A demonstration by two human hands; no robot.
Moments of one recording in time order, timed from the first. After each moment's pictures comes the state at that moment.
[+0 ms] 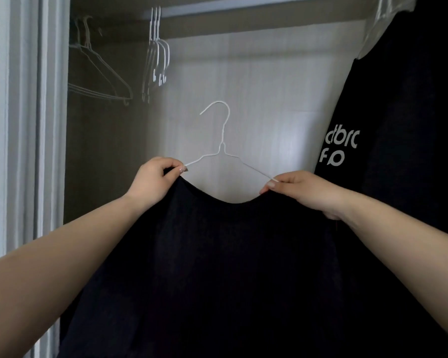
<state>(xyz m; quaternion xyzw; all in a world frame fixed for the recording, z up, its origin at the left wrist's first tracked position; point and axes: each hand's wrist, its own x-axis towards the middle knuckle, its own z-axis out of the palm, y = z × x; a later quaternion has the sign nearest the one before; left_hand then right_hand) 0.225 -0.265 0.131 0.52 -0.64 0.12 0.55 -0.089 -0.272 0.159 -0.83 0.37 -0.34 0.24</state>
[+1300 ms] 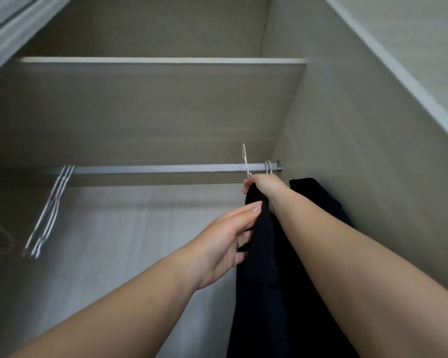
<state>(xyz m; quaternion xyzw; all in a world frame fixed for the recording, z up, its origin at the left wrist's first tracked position) -0.025 -0.267 0.336 0.09 -0.79 -0.38 0.48 -0.147 -0.304 0.447 -0.58 0.31 -0.72 0.24</state>
